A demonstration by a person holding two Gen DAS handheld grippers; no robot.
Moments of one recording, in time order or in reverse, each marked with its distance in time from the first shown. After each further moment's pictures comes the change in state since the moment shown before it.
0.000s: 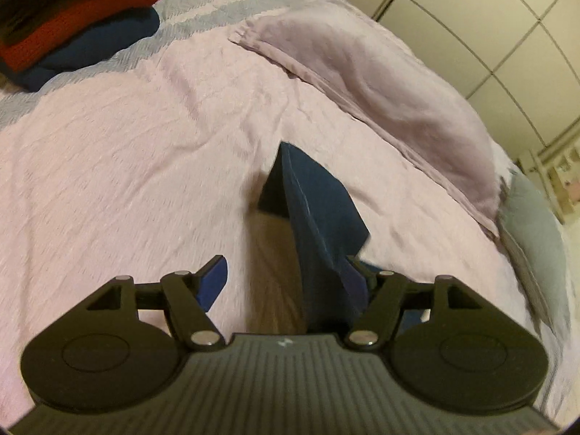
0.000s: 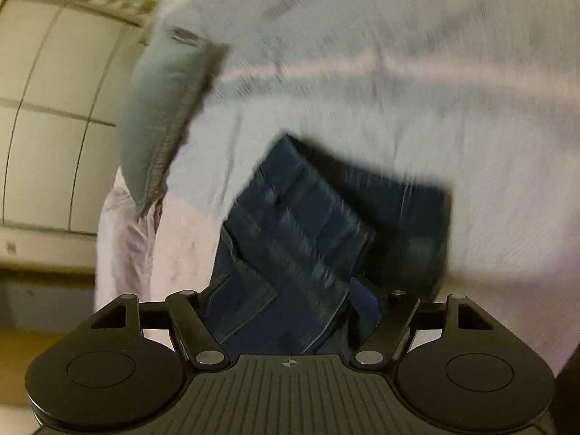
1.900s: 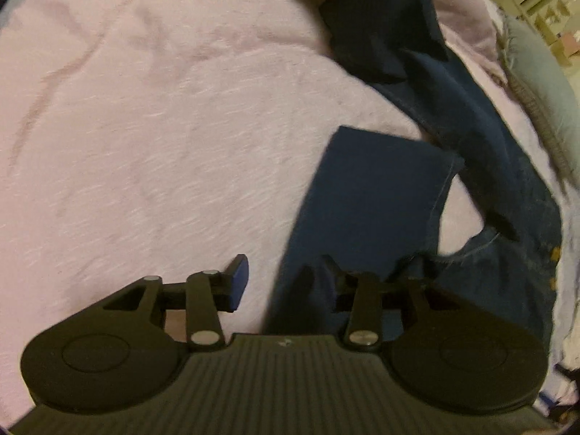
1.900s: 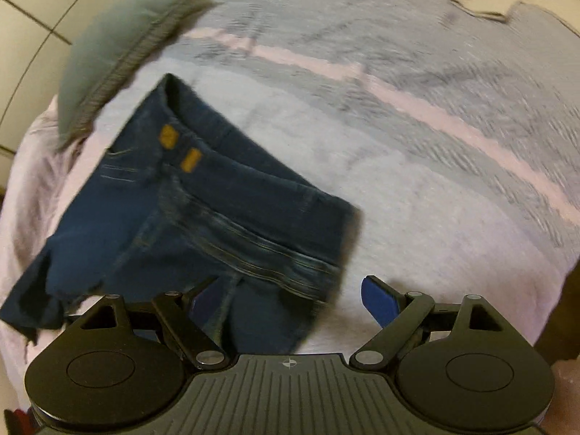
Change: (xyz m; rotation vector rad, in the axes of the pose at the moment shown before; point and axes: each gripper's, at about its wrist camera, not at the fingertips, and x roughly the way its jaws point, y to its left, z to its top) left arm 0.121 -0.058 -0.015 0.305 0.423 -0.031; right arm -0.007 0.012 0.014 -0.358 -0.019 -0.356
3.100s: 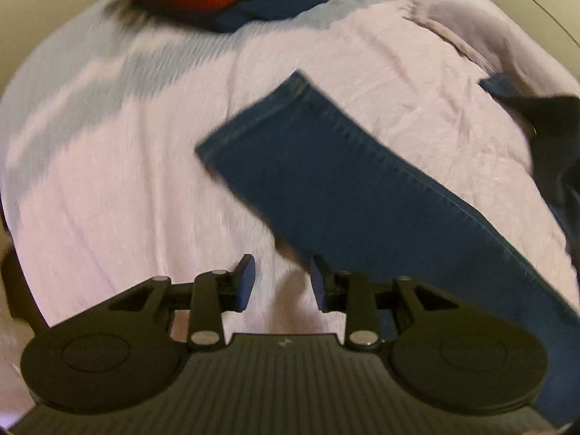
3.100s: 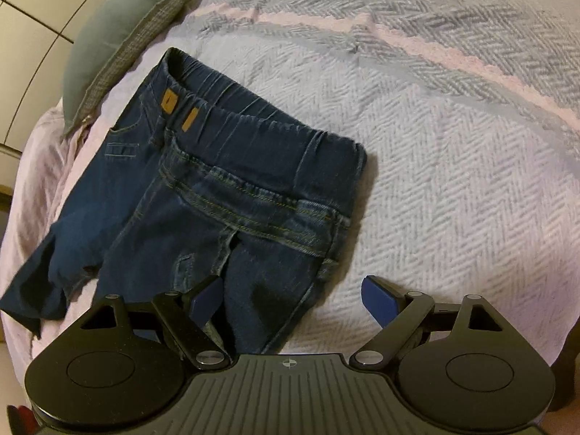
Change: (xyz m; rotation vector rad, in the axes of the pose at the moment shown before) left arm -0.119 0.176 -0.152 -0.456 -0.309 0.347; right arm 0.038 -0.001 -0.032 0.005 -0.003 0.066
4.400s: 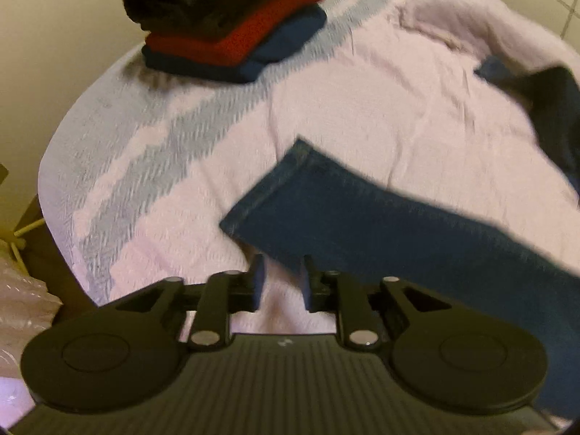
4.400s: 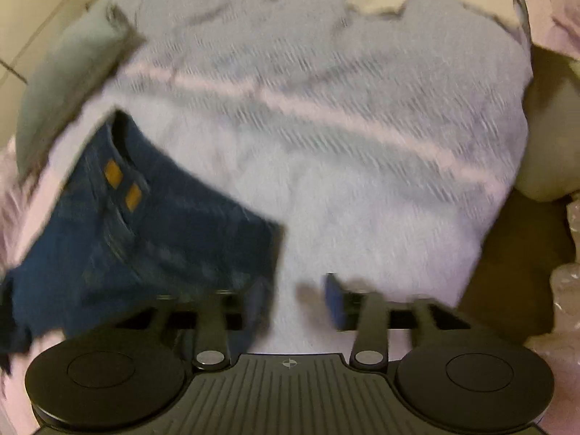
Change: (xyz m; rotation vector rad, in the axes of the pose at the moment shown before) left arm -0.060 0.026 0.025 0.224 -0.070 0.080; right arm -0.070 -0.031 0.015 0.081 -0.122 -0.166
